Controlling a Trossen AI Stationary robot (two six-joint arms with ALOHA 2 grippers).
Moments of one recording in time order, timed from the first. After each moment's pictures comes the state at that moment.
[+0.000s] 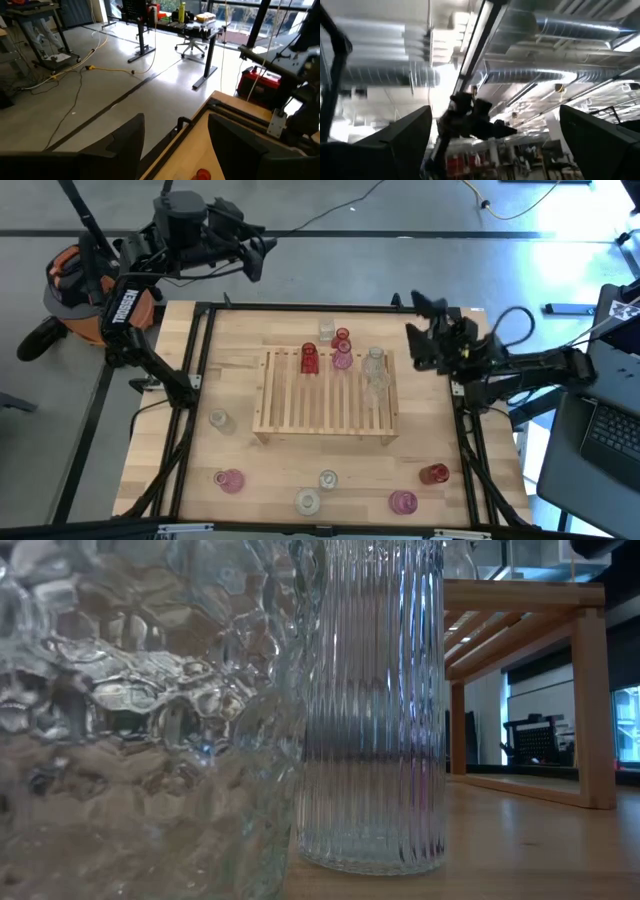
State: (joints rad) left arm 0.52 1.56 2.36 -1.09 -0.16 -0.05; right arm -0.05 1.01 0.69 1.13 0.21 -0.06
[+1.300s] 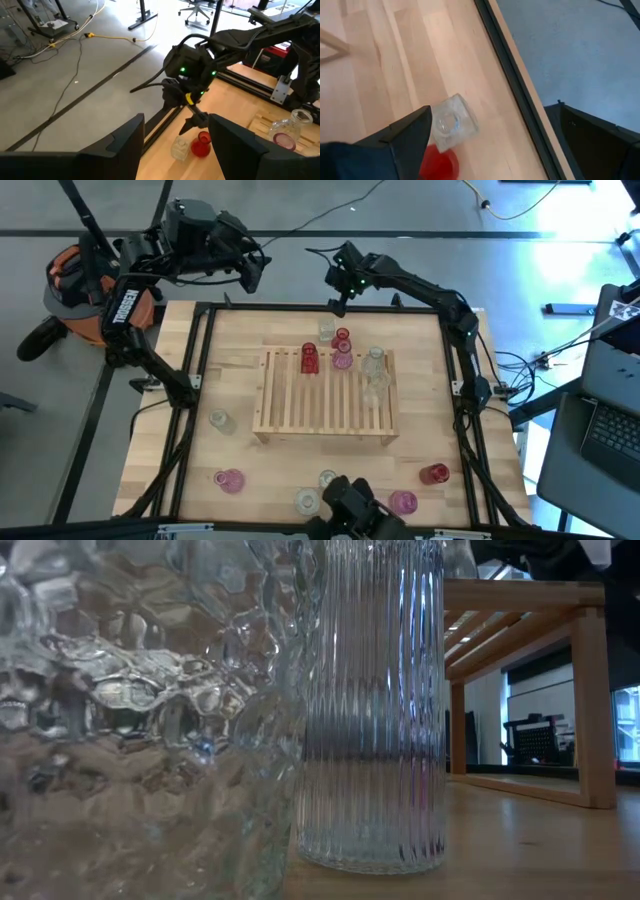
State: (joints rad) left arm 0.52 1.56 2.36 -1.27 -0.17 -0.08; right arm -0.64 2.14 2.02 -0.85 -0.21 -0.26
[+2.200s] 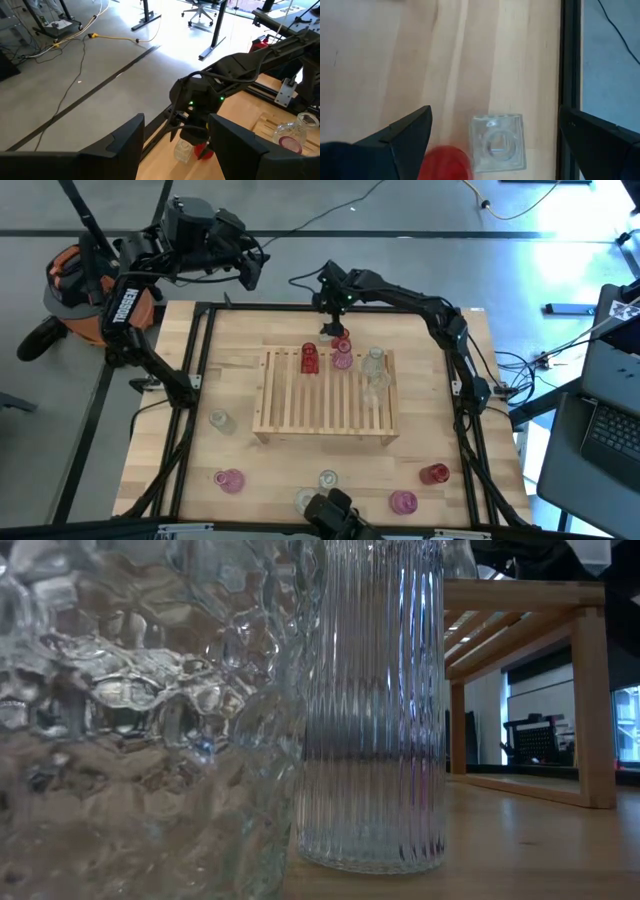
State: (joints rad) left arm 0.54 1.56 2.36 -1.26 -0.16 -0.08; right arm -0.55 2.21 2.02 -0.87 -0.28 -0.64
